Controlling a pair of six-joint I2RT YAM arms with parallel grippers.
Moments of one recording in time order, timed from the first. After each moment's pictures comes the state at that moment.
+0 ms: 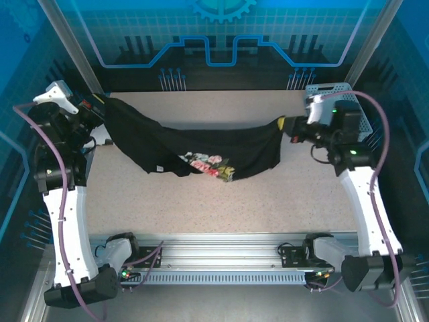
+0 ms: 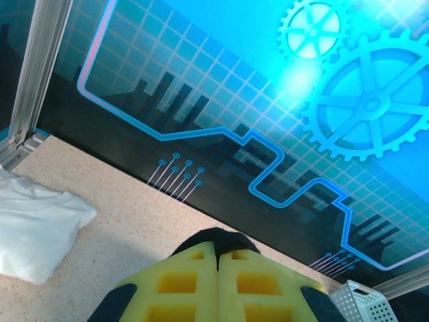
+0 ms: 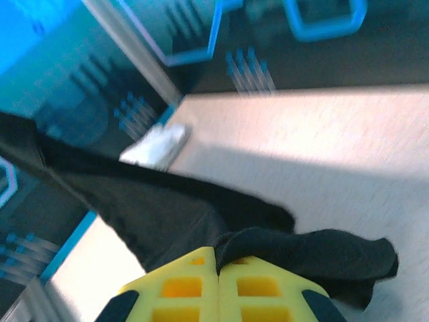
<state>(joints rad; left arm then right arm) 0.29 0.99 1.38 -0.57 0.27 -0.58 0.05 1.13 1.18 -0.55 -0.69 0.25</state>
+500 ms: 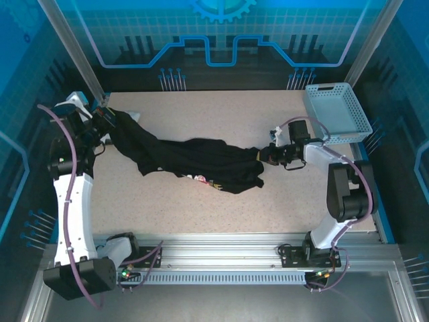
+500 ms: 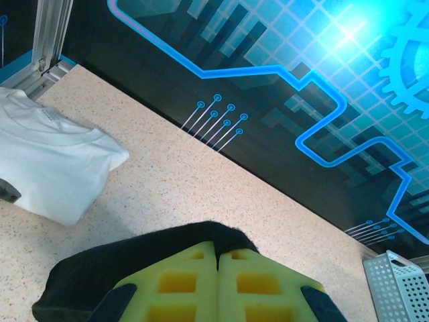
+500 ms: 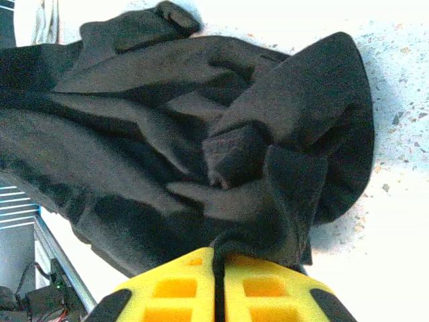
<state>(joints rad) 0.29 1.05 1.23 -0.55 0.28 -0.56 0.09 1.69 1.00 -0.41 -0.73 0.28</state>
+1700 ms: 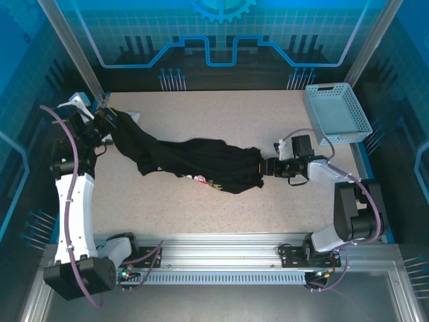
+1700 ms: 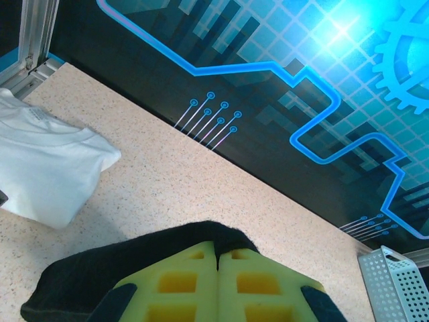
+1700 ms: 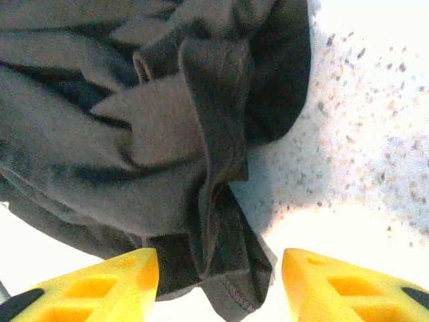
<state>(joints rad) 0.29 1.05 1.20 -0.50 0.30 -0.56 0.11 1.47 0.74 -0.32 -0.56 0.19</state>
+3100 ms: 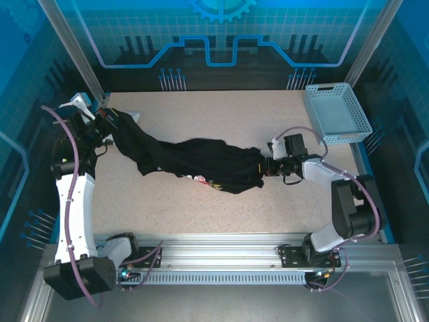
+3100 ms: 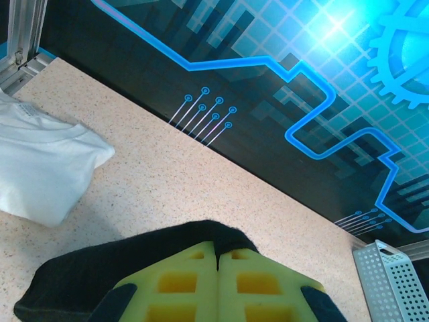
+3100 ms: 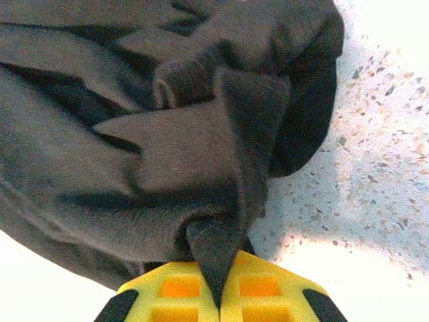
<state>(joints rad) 0.29 1.05 1.19 -0.49 0.33 -0.56 0.17 1.49 0.78 -0.29 -0.51 0.17</state>
